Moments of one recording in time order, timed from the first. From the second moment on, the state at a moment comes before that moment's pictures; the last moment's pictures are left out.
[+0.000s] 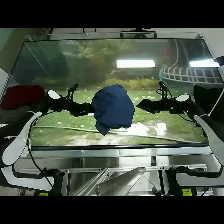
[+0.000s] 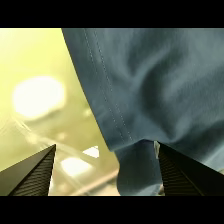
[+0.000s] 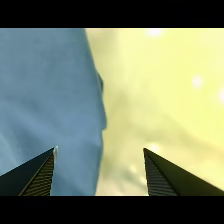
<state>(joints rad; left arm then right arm) -0.13 -1.58 1.02 0.78 -1.04 -1.18 -0.02 -1.49 0.86 -0.47 0.90 0.92</state>
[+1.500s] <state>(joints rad) -0.16 -0.91 1.66 0.73 -1.14 -1.24 0.00 -0.87 1.33 -0.22 1.07 0.70</state>
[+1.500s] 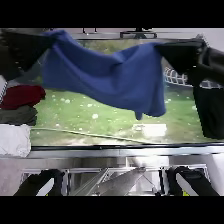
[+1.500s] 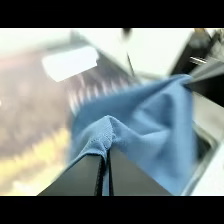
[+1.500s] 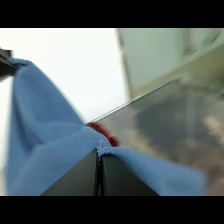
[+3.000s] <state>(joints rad) 0.34 -1.45 1.06 0.93 -1.35 -1.10 -0.34 -1.30 0.81 -0.58 1.47 1.08</state>
